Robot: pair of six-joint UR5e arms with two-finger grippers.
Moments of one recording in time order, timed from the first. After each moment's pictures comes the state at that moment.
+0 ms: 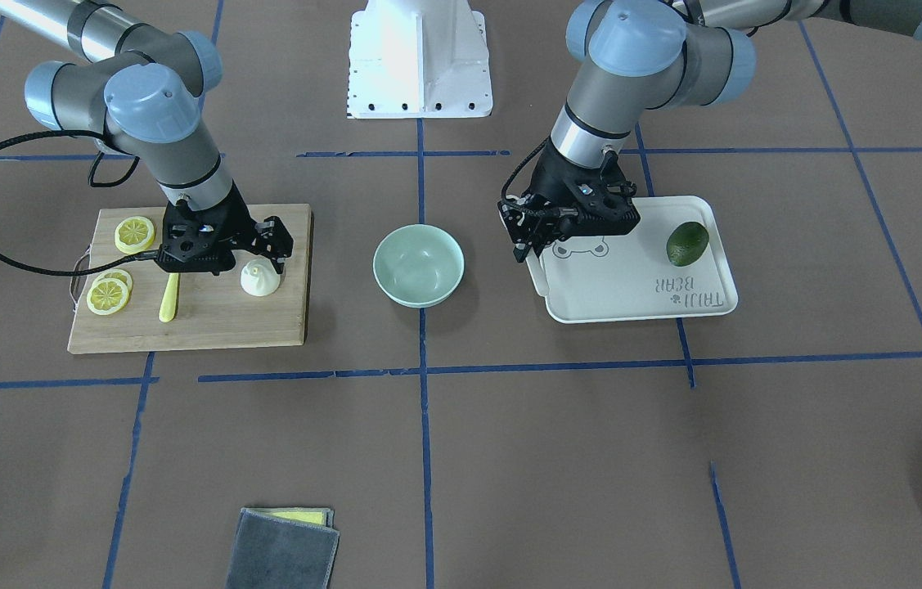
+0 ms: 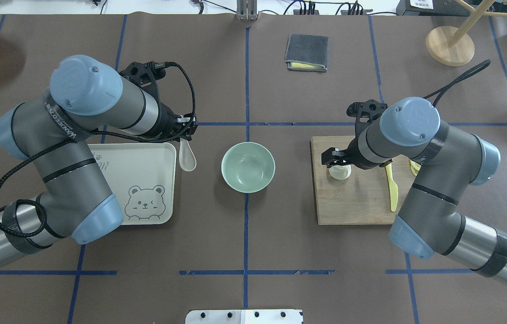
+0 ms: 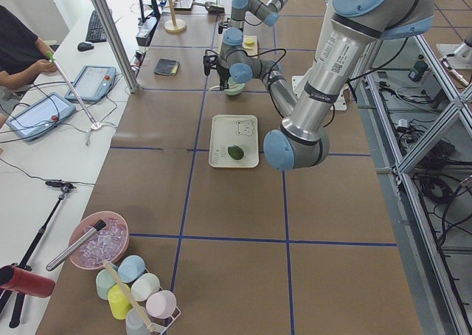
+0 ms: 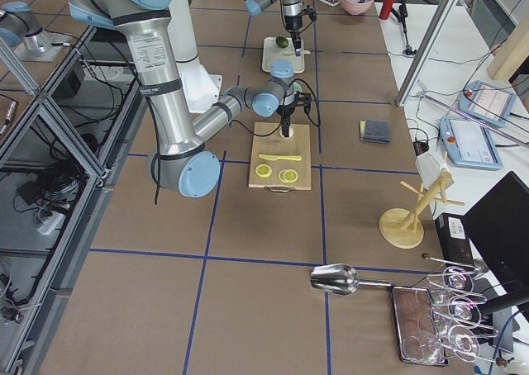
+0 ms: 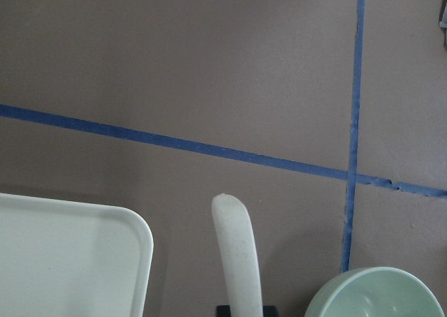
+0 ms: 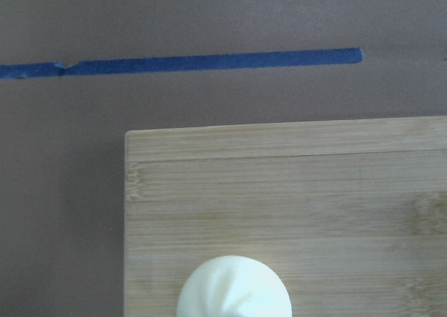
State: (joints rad) left arm -0.65 -2.13 -1.79 -1.81 -1.91 -1.40; right arm 0.62 -1.23 1.77 -1.34 1.89 1.17
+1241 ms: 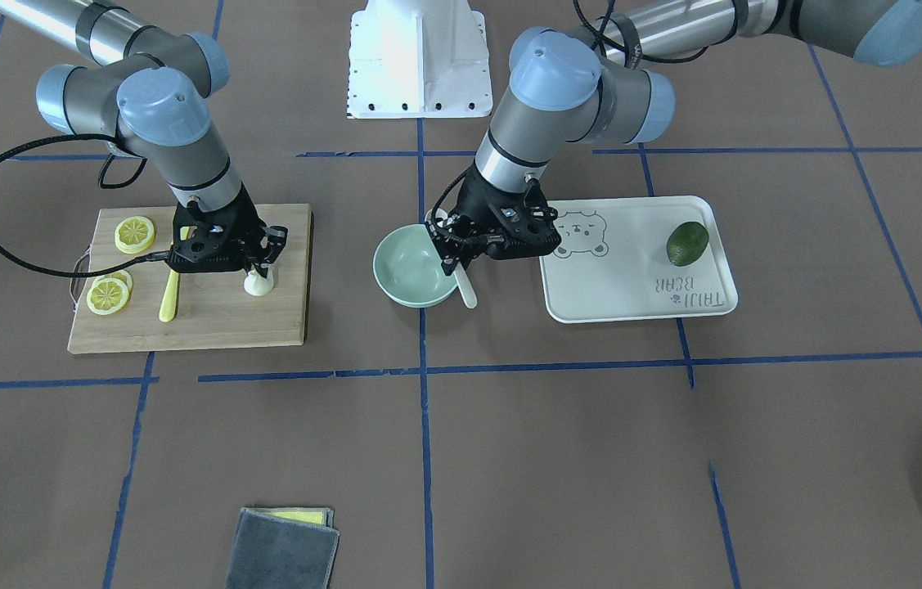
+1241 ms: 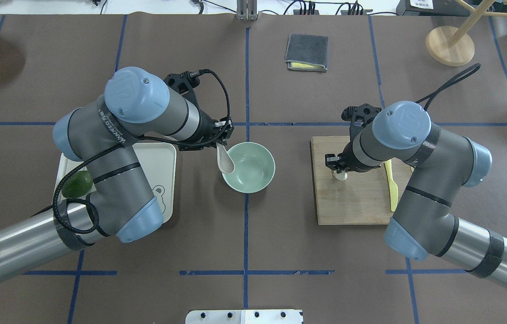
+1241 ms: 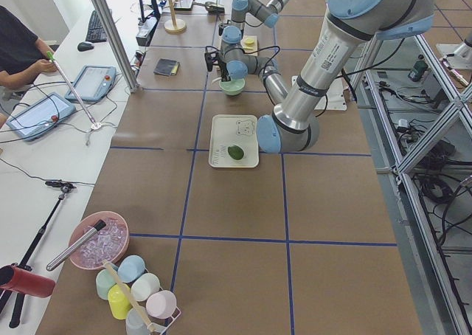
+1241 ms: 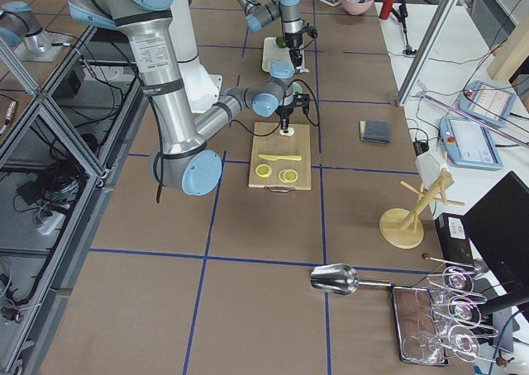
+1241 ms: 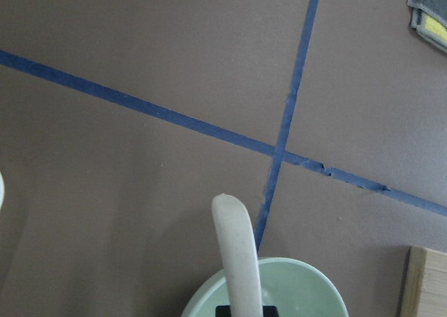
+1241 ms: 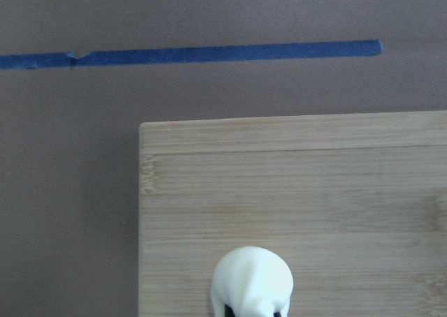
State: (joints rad) left arm -0.59 -2.30 -1.56 -1.97 -1.90 -1.59; right arm 0.62 -1.22 1.77 -1.34 1.90 1.17
